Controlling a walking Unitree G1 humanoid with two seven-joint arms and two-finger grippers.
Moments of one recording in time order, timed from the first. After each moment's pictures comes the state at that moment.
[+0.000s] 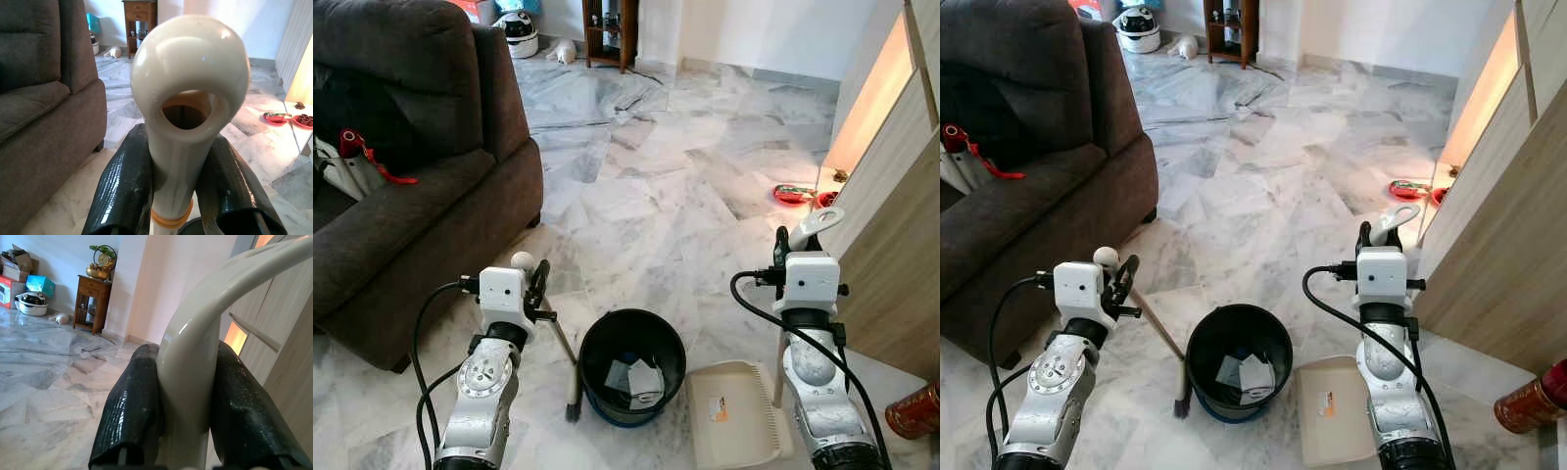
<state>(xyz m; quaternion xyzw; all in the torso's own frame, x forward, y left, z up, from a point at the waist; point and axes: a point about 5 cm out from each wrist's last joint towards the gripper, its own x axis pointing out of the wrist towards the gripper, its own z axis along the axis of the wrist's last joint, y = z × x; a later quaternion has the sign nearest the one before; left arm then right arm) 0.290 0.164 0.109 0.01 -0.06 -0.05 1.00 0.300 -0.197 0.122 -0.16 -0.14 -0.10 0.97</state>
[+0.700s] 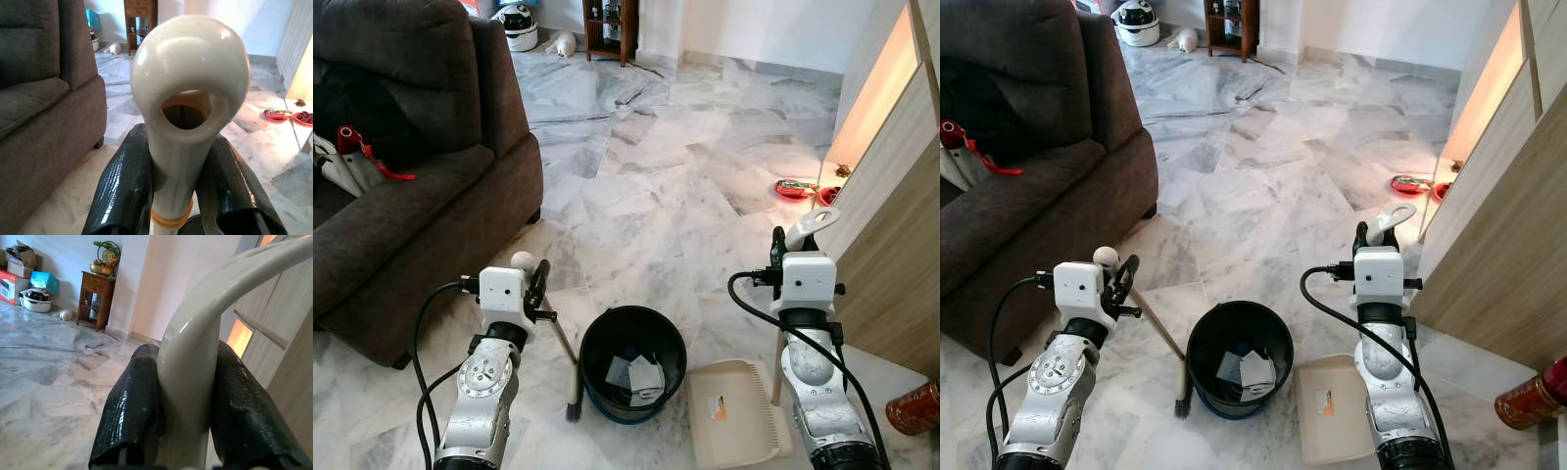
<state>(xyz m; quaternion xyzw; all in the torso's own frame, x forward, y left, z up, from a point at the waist) 0.290 0.164 0.109 0.01 -0.06 -0.05 1.00 0.301 -0.195 0.122 -0.16 -0.14 -0.10 0.97</state>
